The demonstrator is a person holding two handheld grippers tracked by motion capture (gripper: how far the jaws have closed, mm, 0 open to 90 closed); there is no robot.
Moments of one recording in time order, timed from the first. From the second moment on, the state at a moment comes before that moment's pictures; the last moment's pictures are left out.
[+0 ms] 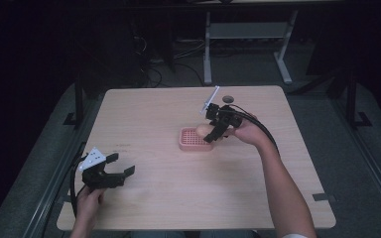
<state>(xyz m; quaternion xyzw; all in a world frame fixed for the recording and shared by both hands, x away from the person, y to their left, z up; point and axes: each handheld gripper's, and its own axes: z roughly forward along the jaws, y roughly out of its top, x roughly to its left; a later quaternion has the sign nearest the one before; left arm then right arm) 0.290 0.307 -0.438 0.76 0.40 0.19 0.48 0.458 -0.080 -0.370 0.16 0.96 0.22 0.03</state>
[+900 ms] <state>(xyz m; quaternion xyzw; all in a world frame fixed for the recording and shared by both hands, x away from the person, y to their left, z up) 0.290 0.308 -0.438 0.76 0.40 0.19 0.48 0.479 -0.049 -0.368 0.15 0.96 0.22 0.02</state>
